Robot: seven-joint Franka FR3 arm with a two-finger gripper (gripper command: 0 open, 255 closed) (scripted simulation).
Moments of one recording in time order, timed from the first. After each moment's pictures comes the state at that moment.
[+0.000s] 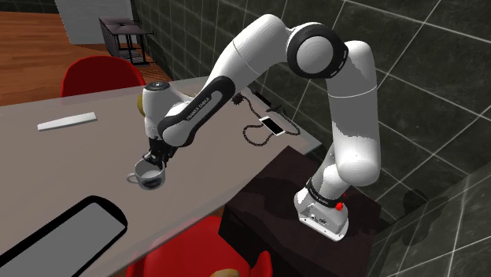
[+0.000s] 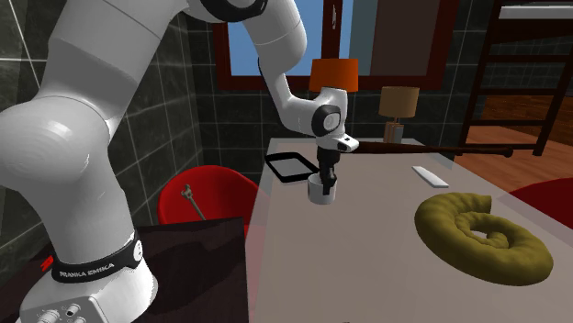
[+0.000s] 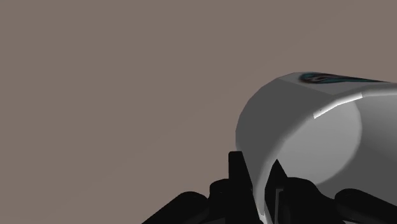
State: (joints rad) arm 0.28 0.58 0.25 -1.96 -0.16 2.54 0.68
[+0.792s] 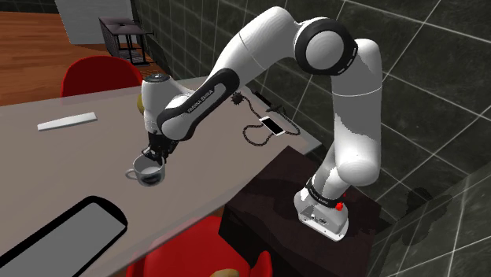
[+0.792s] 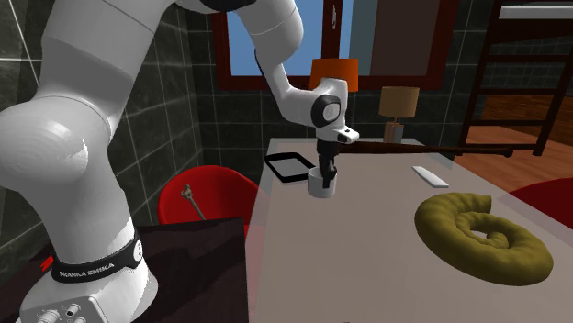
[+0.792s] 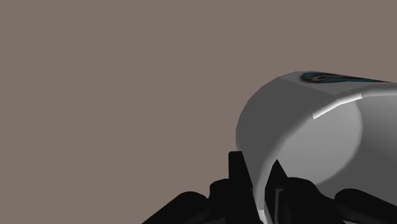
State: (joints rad) arm 0.27 0.52 0.26 -1.97 -0.14 2.50 0.67
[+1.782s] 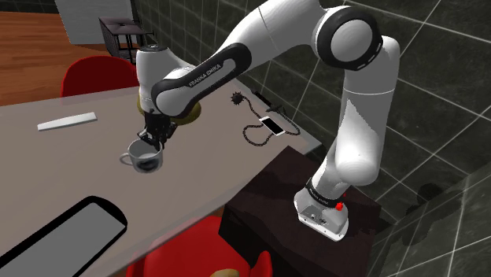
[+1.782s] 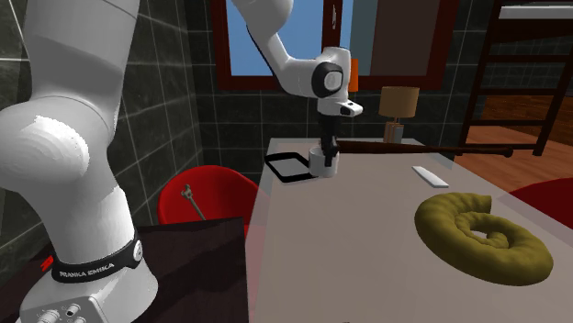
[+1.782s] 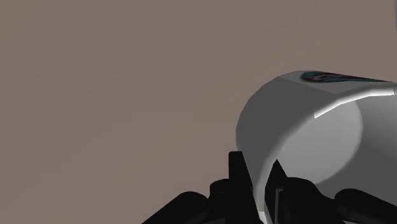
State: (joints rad) arm 0.25 0.39 0.29 -1.95 -0.09 2.34 0.64
